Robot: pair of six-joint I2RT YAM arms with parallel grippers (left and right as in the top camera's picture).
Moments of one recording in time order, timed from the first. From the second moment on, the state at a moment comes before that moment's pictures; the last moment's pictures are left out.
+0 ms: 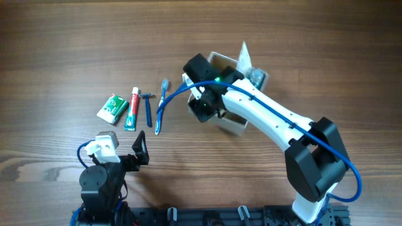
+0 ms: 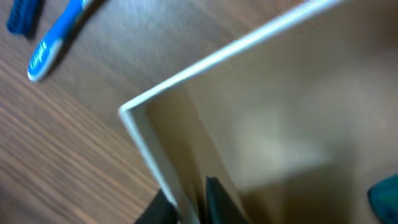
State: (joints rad) left arm -0.01 0.01 0.15 -0.49 0.10 -0.27; right arm 0.69 1.92 1.48 -0.94 -0.07 0.04
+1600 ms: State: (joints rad) left arm -0.01 0.01 0.15 -0.49 0.10 -0.27; right arm 0.70 1.92 1.48 -0.70 -0.01 0.60
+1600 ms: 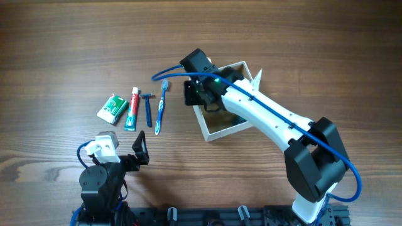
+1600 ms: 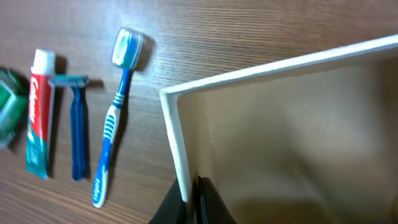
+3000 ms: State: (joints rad) left arm -0.01 0.01 0.15 -0.49 0.10 -0.27; right arm 0.33 1.41 1.49 -0.88 0.04 0.48
